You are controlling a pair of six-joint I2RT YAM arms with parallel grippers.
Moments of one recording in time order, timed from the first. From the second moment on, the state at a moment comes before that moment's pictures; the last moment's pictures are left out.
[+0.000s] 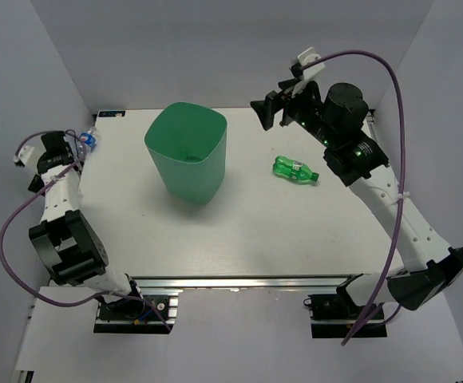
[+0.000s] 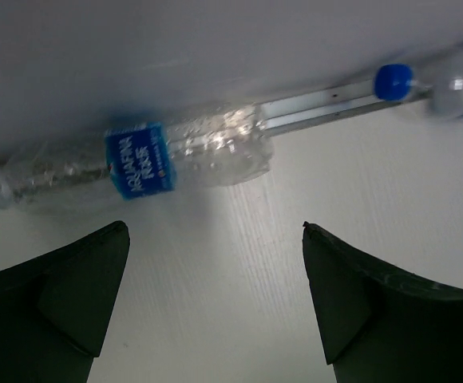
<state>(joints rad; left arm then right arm) 0.42 1.55 1.29 -0.58 -0.54 -0.69 0.60 1.38 1.63 -0.17 -0.16 -0.09</state>
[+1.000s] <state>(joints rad) 0.54 1.48 0.74 -0.18 -0.53 -1.54 0.43 1.46 1.54 -0.42 -0.23 -0.04</state>
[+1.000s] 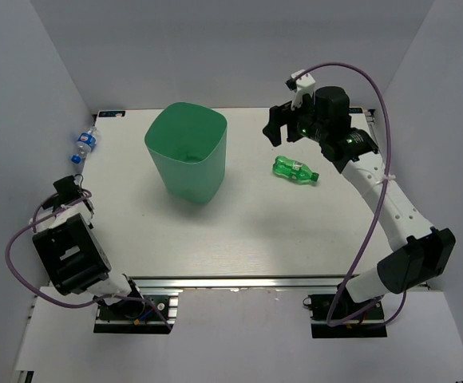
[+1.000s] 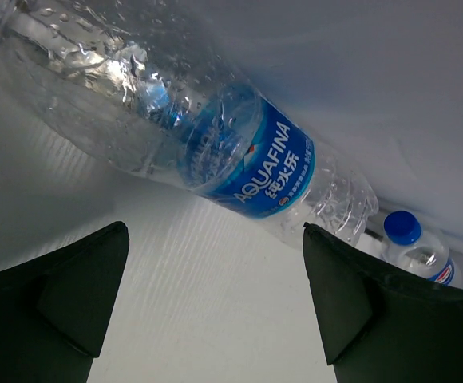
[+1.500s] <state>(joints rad) 0.56 1.60 0.78 -0.08 -0.58 -1.66 0.43 1.49 1.51 -0.44 -0.22 -0.06</state>
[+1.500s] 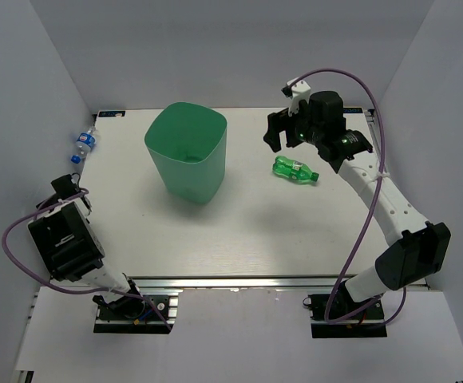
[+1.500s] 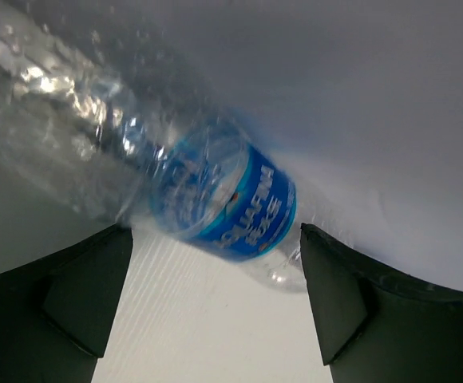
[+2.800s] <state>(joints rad) 0.35 1.42 1.05 -0.21 -0.23 -1.09 0.34 1.37 1.30 -0.32 -0.26 0.02</state>
